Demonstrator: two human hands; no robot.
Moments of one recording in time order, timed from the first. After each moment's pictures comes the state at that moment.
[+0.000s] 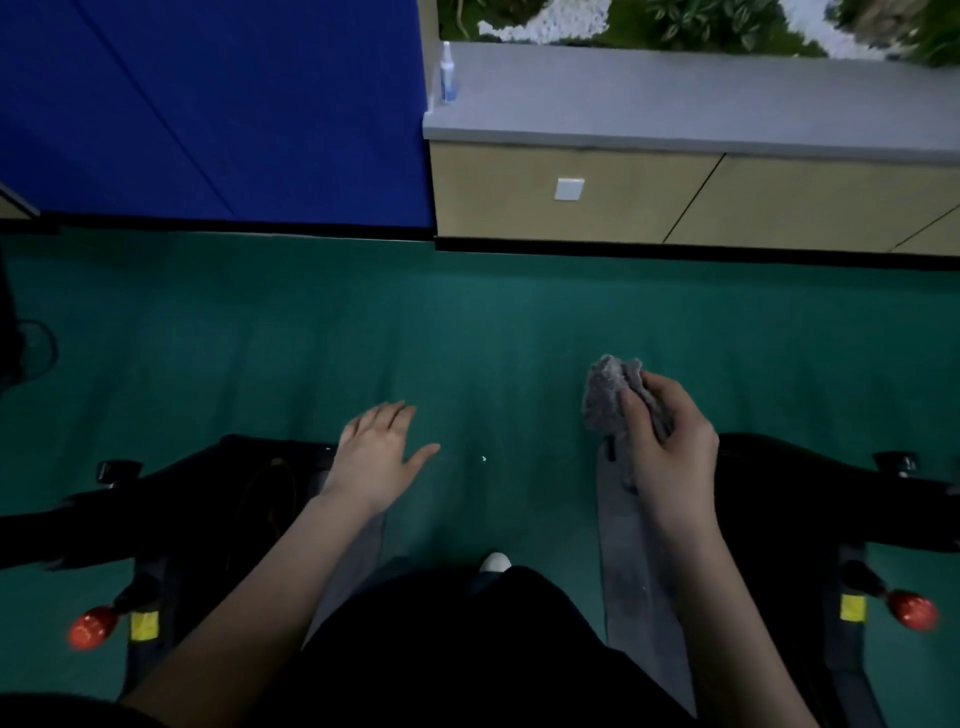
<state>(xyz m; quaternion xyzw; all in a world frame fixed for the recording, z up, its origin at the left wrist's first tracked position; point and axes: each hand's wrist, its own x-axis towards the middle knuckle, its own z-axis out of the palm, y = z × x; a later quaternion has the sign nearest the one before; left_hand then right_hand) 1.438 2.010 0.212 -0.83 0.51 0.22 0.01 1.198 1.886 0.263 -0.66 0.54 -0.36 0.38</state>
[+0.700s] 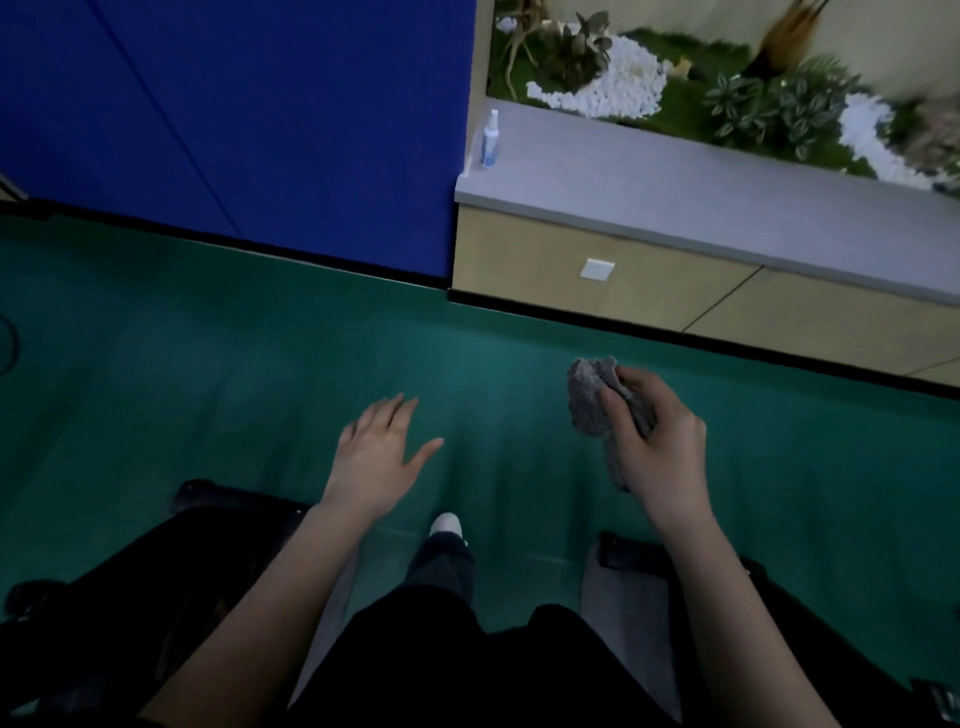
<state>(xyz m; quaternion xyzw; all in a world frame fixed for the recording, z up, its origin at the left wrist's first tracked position) 1.570 1.846 0.199 -0.86 0.45 0.22 -0.08 1.362 1.694 0.284 -0.77 0.46 -0.29 0.34</state>
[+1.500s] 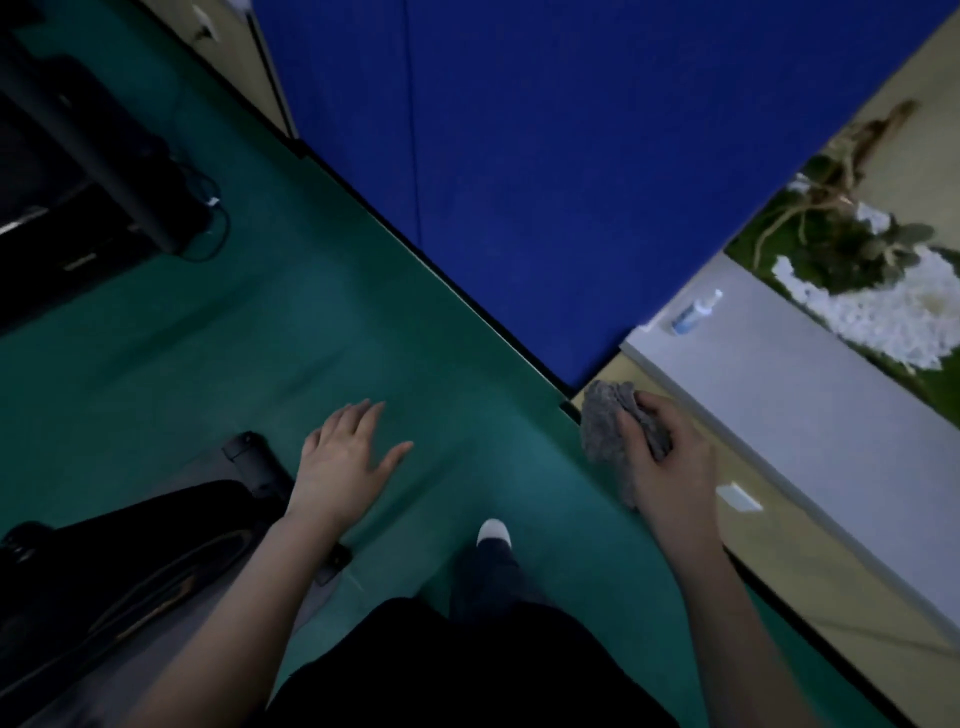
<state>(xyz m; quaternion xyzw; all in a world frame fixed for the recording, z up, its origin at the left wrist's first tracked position) 1.754 1.753 0.201 -0.97 0.12 0.15 -0.13 1.662 1.477 0.269 -0.86 0.23 -0.18 0.43</state>
